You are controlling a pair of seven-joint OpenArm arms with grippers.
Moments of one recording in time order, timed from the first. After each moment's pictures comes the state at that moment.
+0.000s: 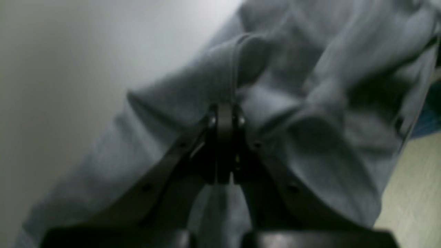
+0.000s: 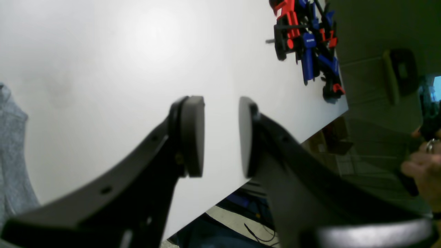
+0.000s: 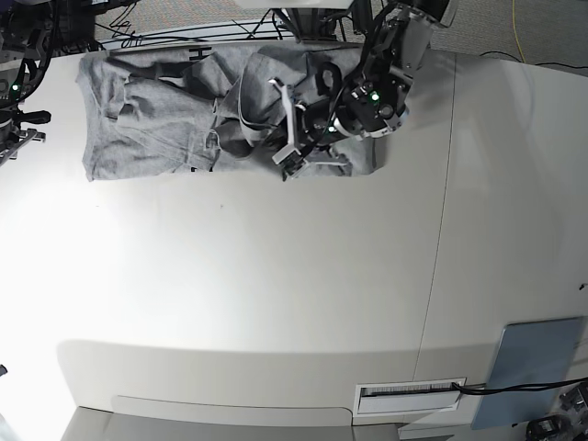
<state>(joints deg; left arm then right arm) 7.8 -2.6 23.6 97.6 -10.4 -30.0 41.2 -24.2 29.2 35.1 112.5 -1.9 3.8 -54.4</state>
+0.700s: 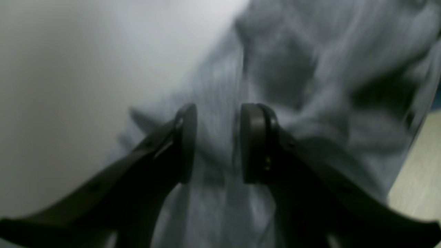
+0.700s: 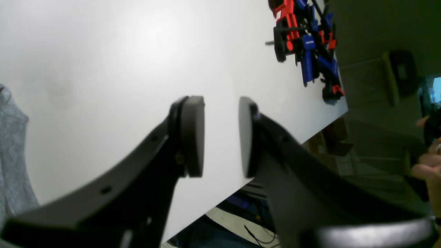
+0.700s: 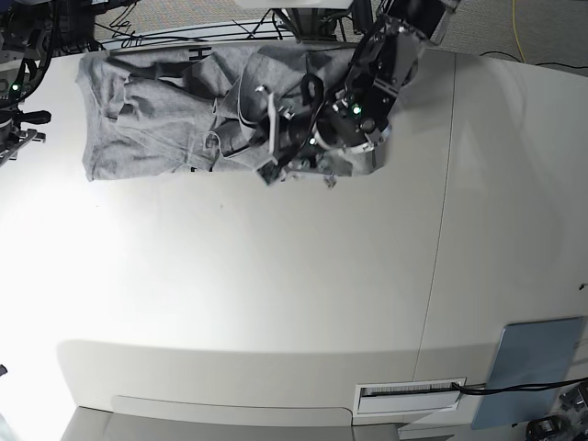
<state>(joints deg) 4.3 -1.7 27.2 98.0 -8.0 -29.4 51.1 -24.2 29.2 35.1 112.5 -1.9 3.8 -53.9</state>
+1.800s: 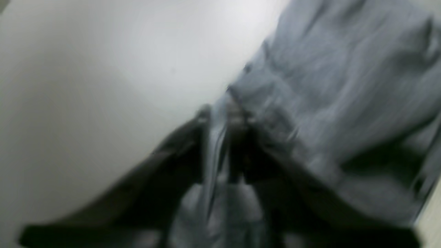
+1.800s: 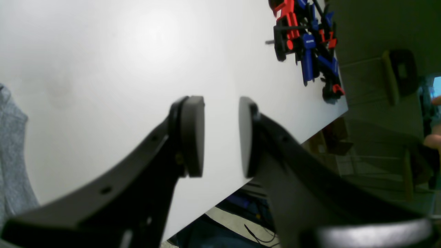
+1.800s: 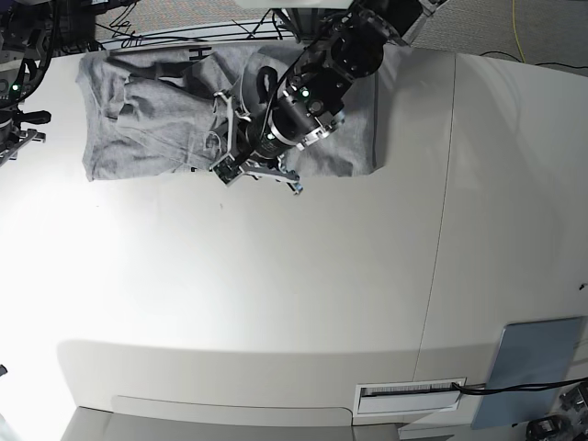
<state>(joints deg) 1.6 2.1 38.1 96.8 5.6 -19.3 44.9 -24.2 29.2 35.1 112.5 -1.9 3.8 -54.1</state>
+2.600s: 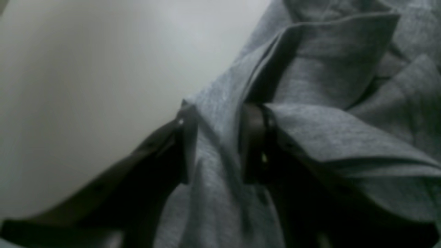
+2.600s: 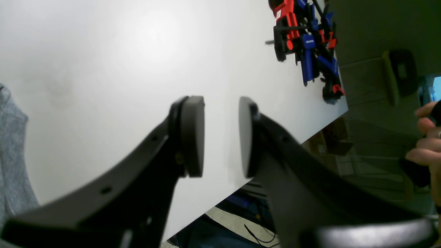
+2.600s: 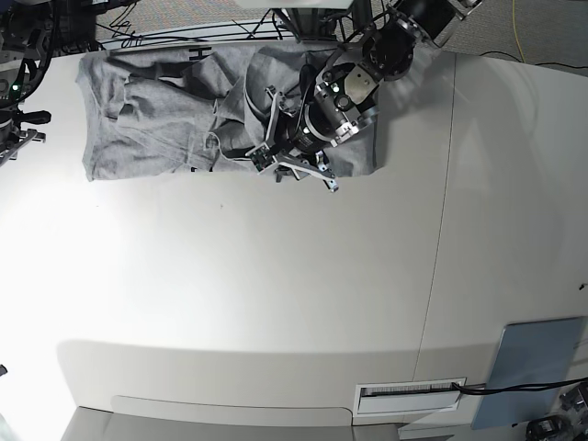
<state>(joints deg) 1.7 -6.5 38.2 96.8 8.5 -17.0 41.4 -24.2 29.2 35.1 112.5 -1.9 3.8 -54.1</state>
